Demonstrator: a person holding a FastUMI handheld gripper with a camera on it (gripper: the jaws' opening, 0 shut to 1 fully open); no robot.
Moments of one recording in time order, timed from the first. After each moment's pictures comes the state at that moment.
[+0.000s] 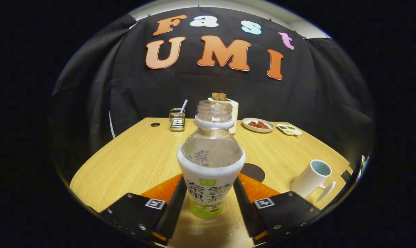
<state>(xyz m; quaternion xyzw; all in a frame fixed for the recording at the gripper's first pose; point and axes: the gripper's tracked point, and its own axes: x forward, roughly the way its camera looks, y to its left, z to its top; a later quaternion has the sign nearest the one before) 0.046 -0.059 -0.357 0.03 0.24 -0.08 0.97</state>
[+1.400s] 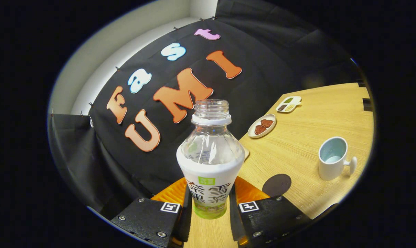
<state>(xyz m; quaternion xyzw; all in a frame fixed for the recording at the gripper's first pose) 0.067 -0.137 -0.240 0.42 0.11 -0.10 0.89</state>
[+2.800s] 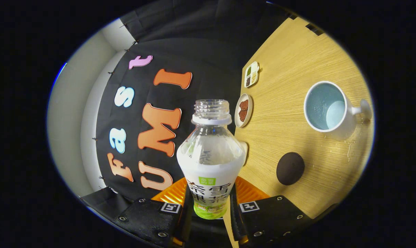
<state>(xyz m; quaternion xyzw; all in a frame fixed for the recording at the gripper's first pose) 0.083 -0.187 -0.272 0.67 0.06 -0.13 0.73</state>
